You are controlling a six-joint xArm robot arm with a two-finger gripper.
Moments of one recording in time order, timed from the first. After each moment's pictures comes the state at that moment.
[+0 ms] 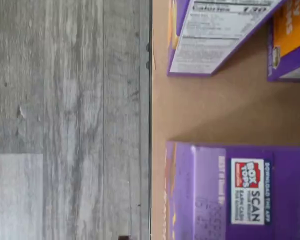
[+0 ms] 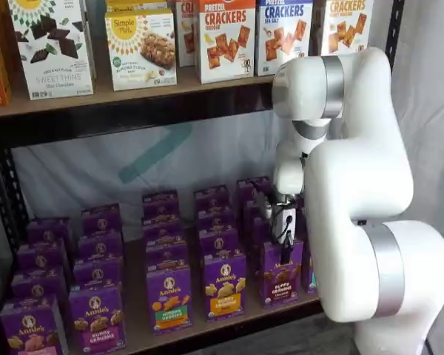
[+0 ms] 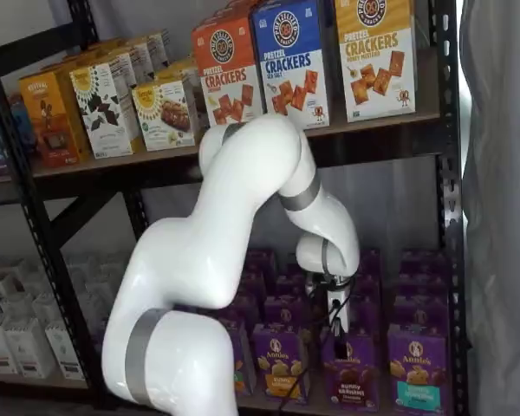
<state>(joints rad) -0.17 0.99 -1.46 0.05 0.47 -1.77</state>
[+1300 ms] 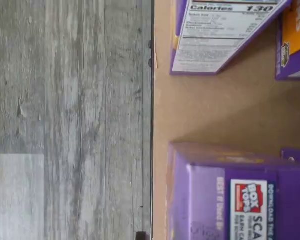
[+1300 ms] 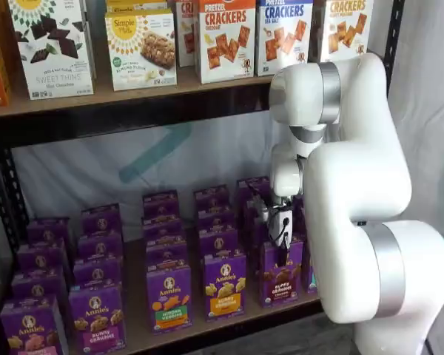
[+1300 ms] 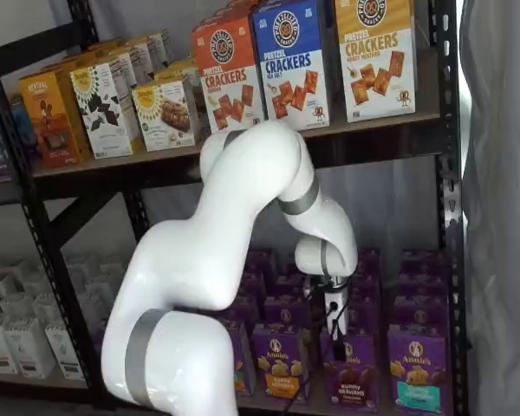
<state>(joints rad) -0.15 1.02 -1.50 0.00 0.50 -1.72</state>
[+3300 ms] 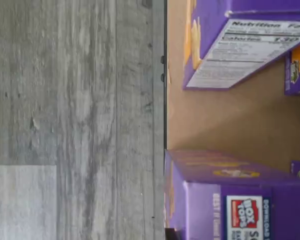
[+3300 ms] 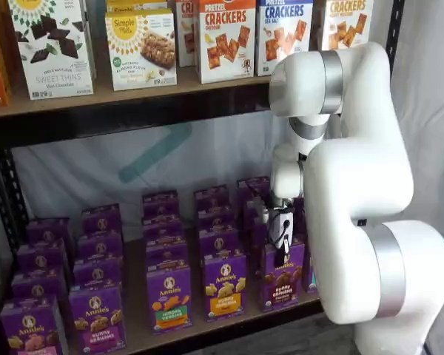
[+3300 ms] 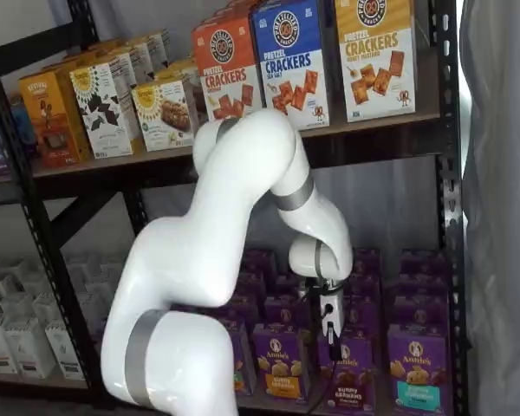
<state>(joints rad) -0.14 0.95 -1.37 0.05 0.44 -1.75</state>
